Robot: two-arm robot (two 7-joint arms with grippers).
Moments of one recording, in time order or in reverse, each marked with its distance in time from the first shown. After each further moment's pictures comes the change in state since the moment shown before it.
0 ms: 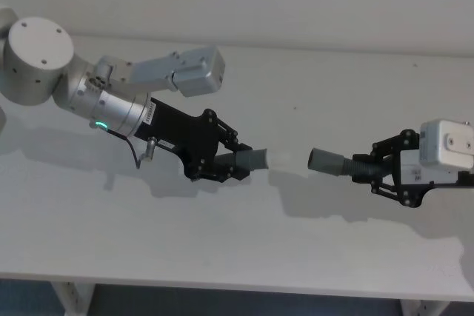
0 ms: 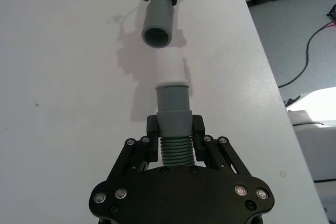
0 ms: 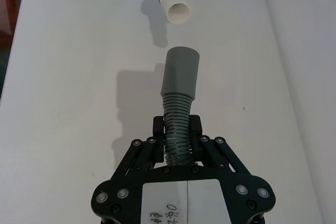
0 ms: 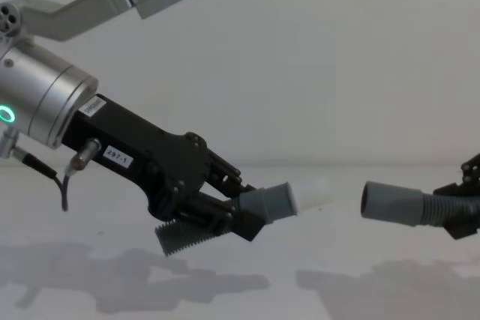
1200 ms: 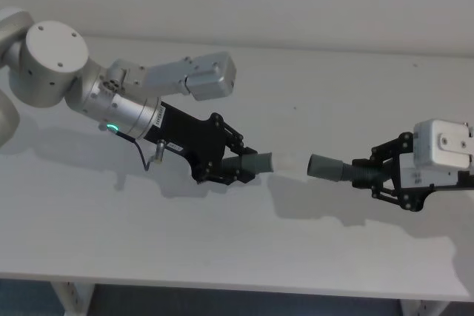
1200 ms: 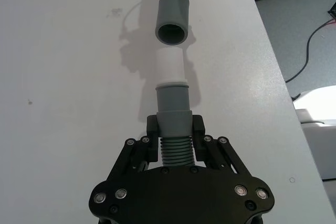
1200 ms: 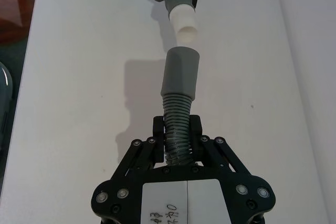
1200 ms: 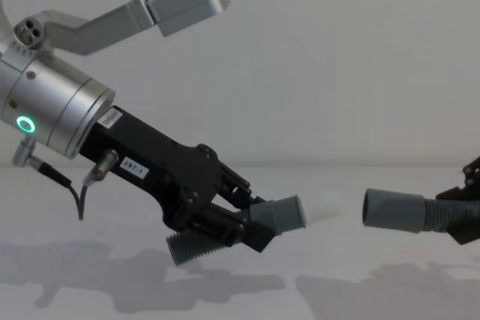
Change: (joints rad) left arm -0.028 -0.026 0.048 0.040 0.002 0.008 0.022; right arm 0.025 0.033 -0.034 -0.052 0.003 0.075 0.012
